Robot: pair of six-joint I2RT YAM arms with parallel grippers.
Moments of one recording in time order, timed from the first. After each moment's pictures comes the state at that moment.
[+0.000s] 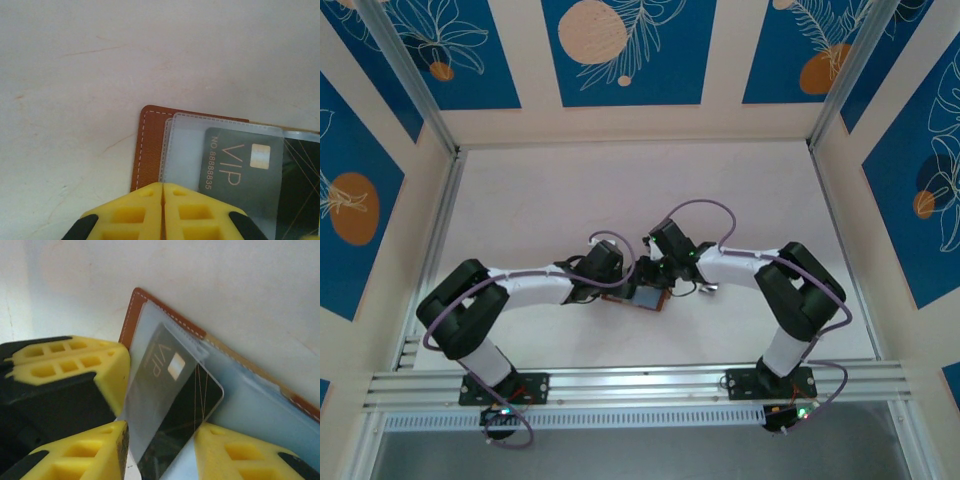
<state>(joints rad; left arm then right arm) -0.80 1.62 0.74 -0.12 -0.13 -0.66 0.71 1.68 0.88 -0.18 -0.40 0.74</state>
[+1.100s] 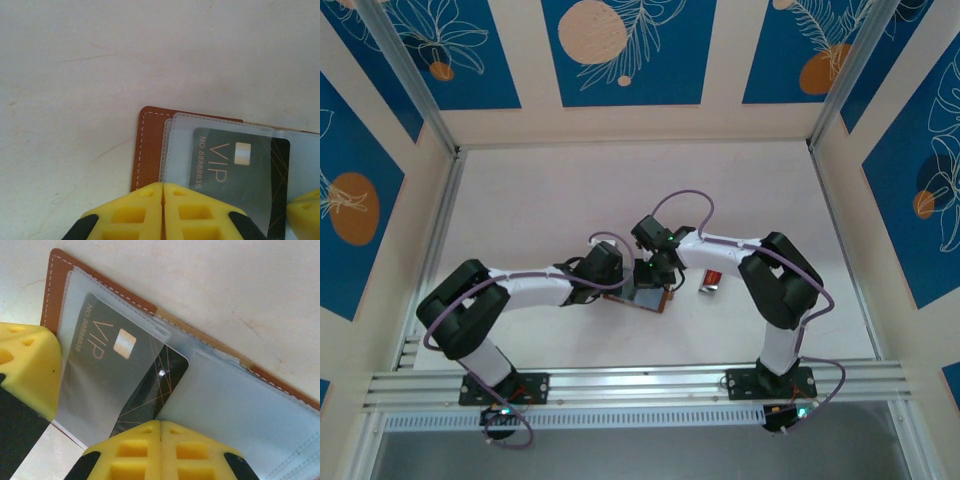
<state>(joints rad) -0.80 1.62 0.72 -0.06 -0.13 -0.66 0.77 1.82 1.12 -0.56 -0.23 0.65</state>
